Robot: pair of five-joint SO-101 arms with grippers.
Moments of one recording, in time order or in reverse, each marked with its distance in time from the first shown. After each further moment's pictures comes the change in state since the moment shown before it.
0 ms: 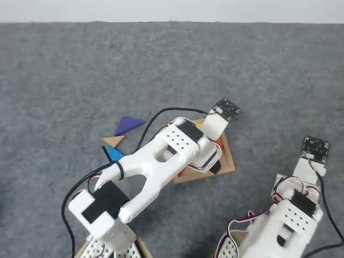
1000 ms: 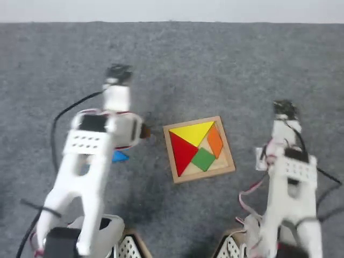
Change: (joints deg) left arm -38.8 -30.8 16.3 4.0 -1.5; right arm -22.6 37.4 -27.4 0.8 -1.8
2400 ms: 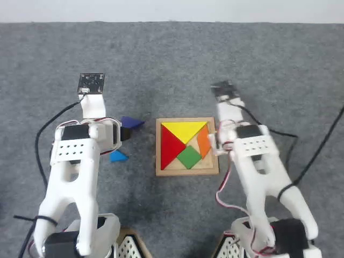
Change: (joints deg) left arm -9.1 -1.7 7.8 -7.6 -1.9; right arm -29.5 6.9 -12.9 1.9 -7.8
